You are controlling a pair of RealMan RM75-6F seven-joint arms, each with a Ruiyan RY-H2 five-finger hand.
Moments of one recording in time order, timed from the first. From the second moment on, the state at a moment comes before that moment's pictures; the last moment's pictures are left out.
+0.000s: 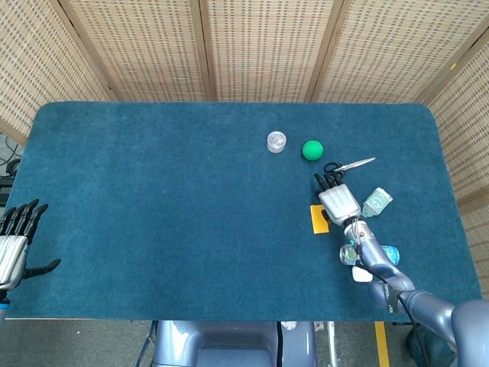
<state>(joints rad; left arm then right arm) -0.14 -1.12 -0.05 -1.58 1.46 1.41 0.02 0.75 -1.60 0.15 -1.00 -1.21 0.75 -0.34</state>
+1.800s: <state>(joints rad) -0.15 -1.12 -0.05 -1.58 1.44 1.39 0.02 0.78 -1.67 0.14 -0.89 -1.24 0.77 -0.28</state>
